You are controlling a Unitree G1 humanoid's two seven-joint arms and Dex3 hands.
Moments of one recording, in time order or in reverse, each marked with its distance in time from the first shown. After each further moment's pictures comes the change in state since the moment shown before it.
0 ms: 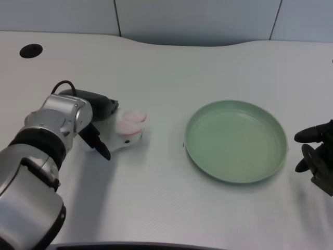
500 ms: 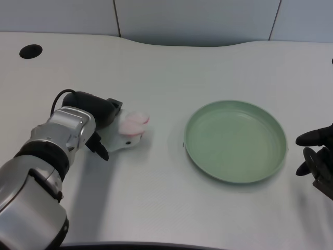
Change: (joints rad) left arm 0.047 -0.017 -0.068 0.018 0.046 0.000 0.240; right arm 0.038 0.000 -0.003 -0.066 0.021 0.037 0.003
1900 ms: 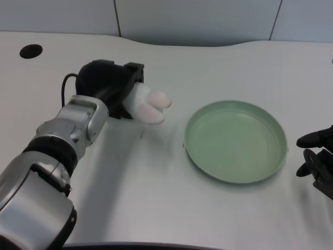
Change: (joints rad) left arm -0.022 -0.039 0.145 -0.009 -0.102 -0.124 0.395; right arm -0.050 -0.005 -0.014 0.134 -0.013 -0.060 0.031
